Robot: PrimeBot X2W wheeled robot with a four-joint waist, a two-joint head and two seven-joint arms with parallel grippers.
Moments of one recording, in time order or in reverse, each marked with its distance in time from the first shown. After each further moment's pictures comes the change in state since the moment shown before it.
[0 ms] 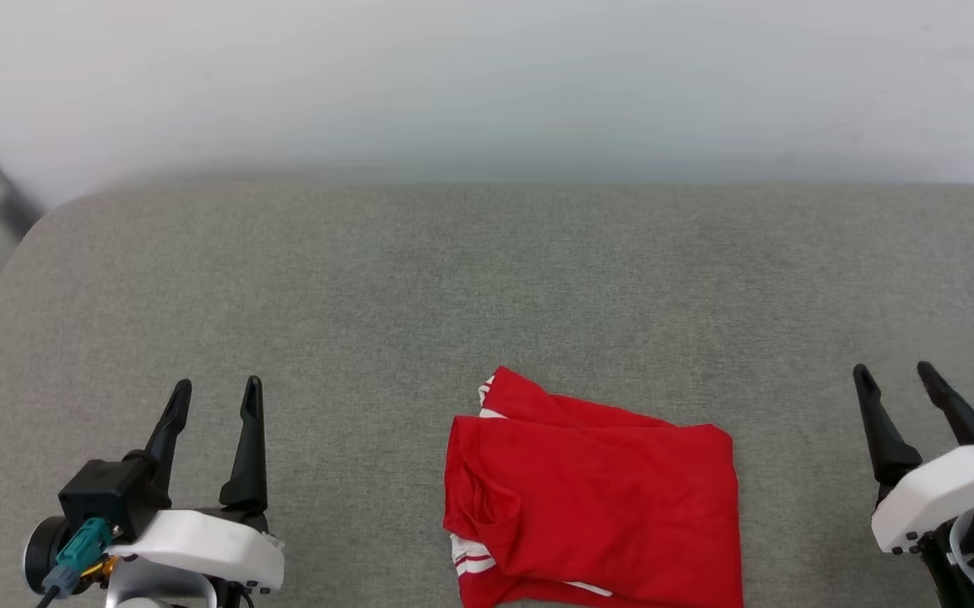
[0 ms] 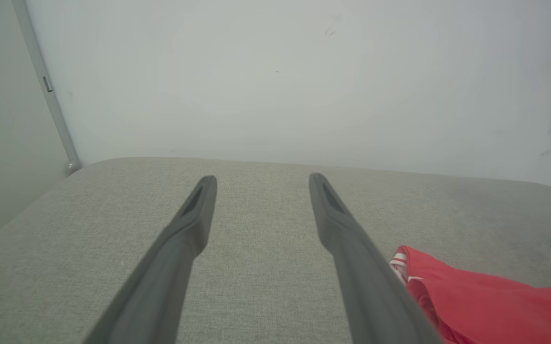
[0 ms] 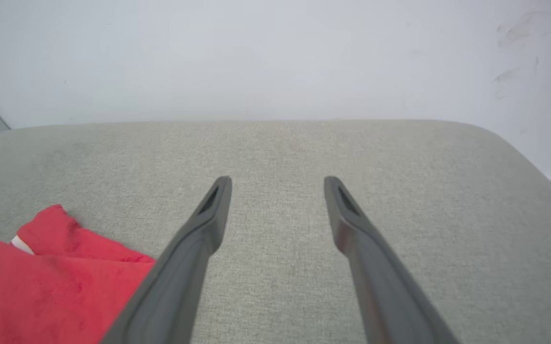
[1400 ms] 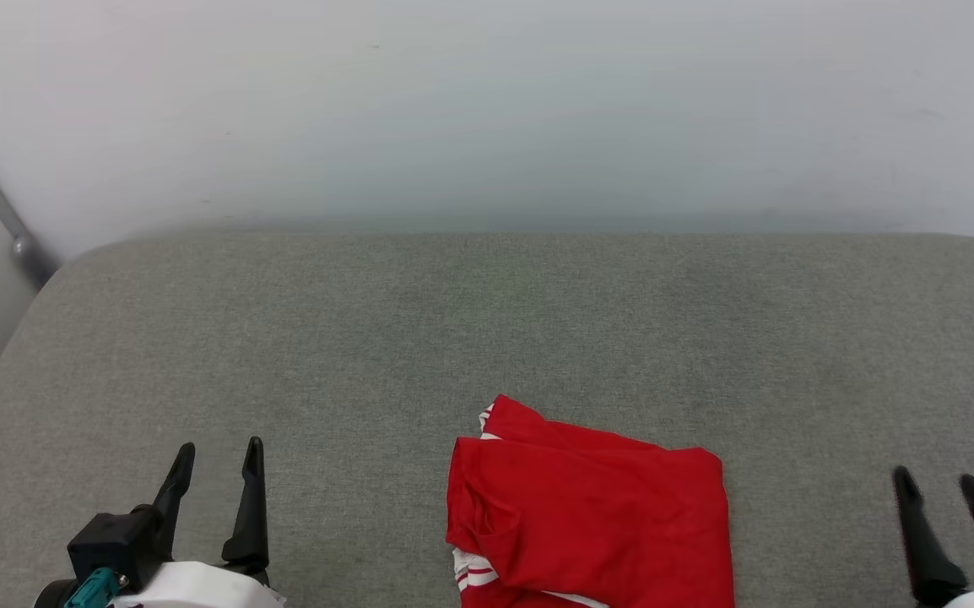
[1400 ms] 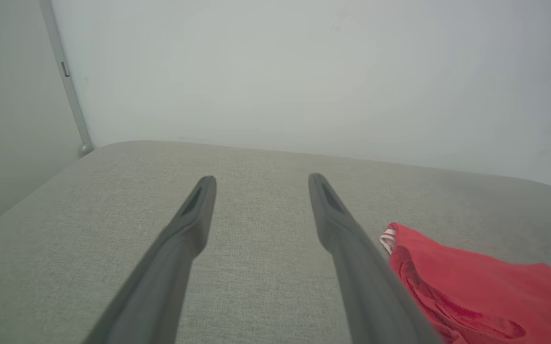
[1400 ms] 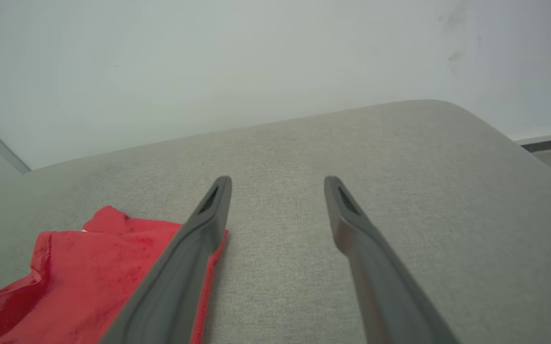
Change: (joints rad) left arm 0.105 0.006 -0.015 -0.010 -0.020 0.045 0.015; right arm 0.350 0.189 -0.123 -0.409 -0.047 0.000 0.046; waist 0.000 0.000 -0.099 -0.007
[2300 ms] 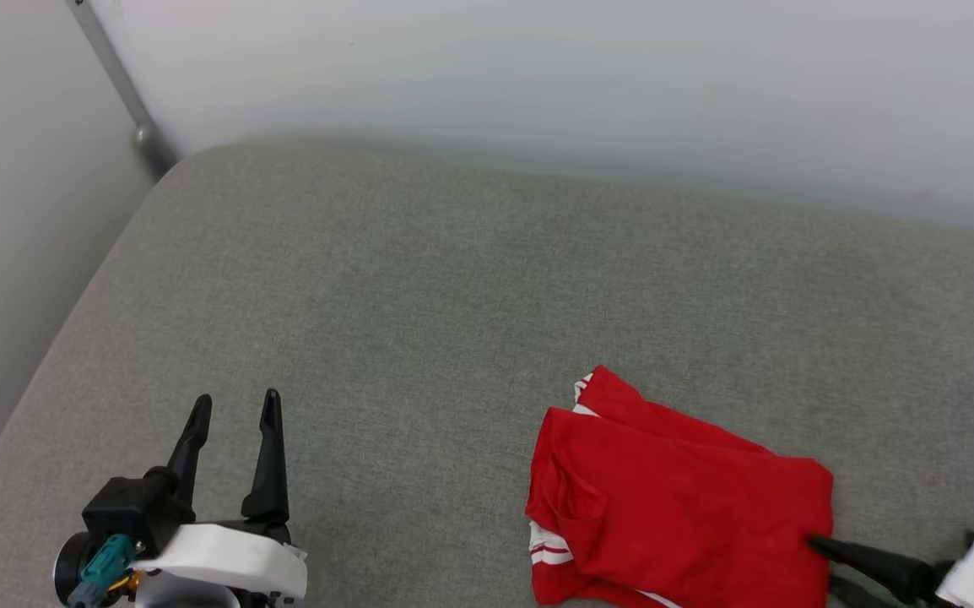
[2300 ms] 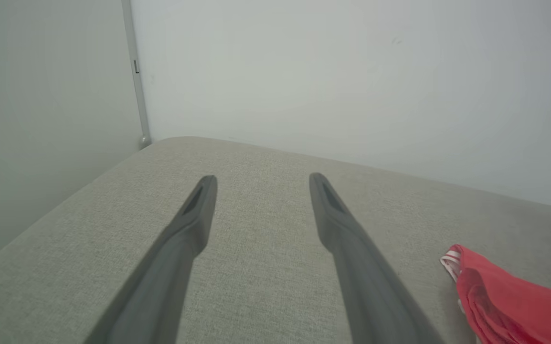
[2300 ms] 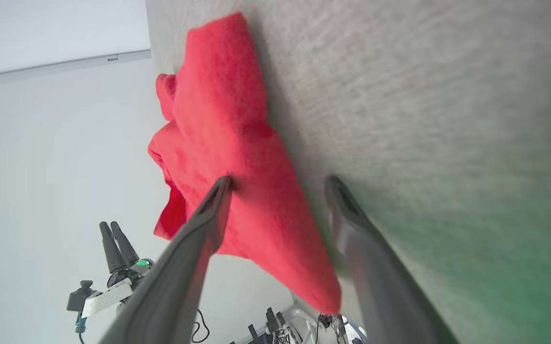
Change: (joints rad) left arm -0.076 -0.081 0.029 0.033 0.043 -0.059 -0.044; right arm -0.372 0.003 -0.465 0.672 0.673 0.000 1.056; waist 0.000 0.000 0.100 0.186
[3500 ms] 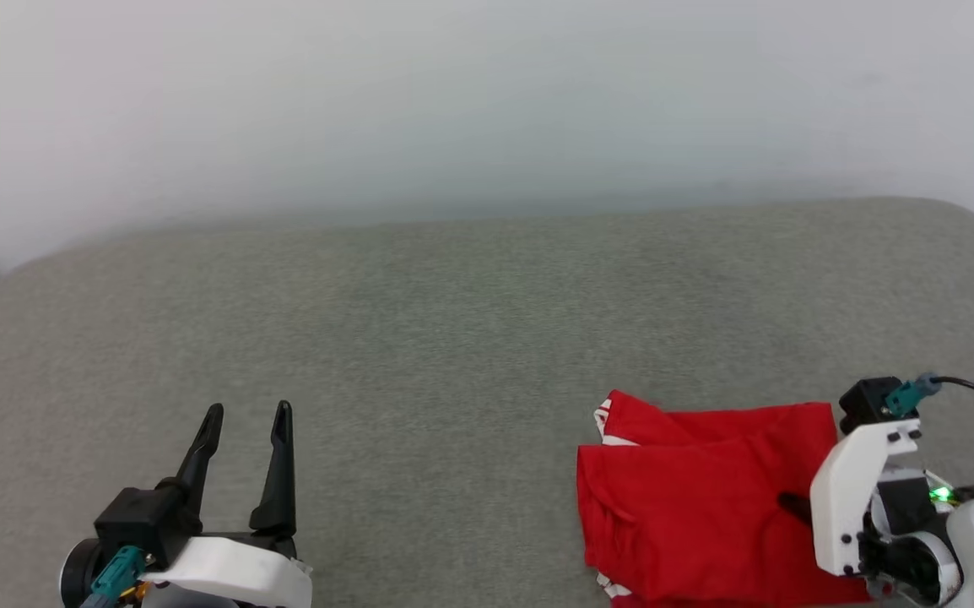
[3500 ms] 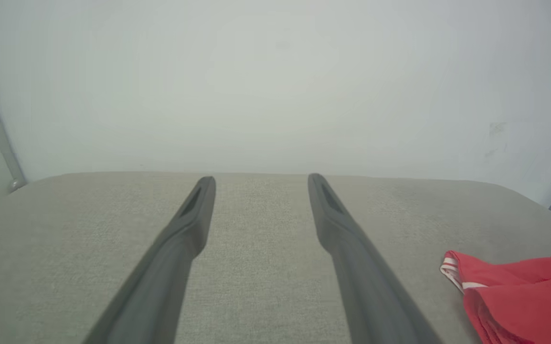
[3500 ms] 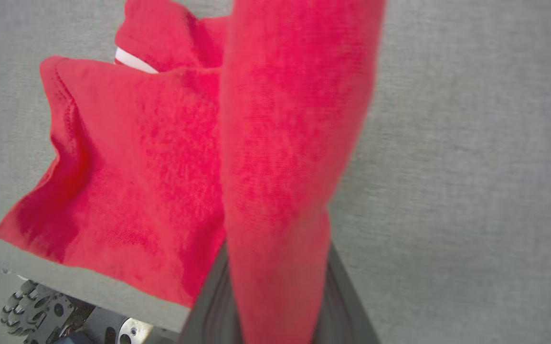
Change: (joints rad) left arm 0.011 -0.010 -0.003 0.016 0.038 -0.032 0.000; right arm -0.084 -0.243 0.780 -0.109 -0.413 0.000 -0.366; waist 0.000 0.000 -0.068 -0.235
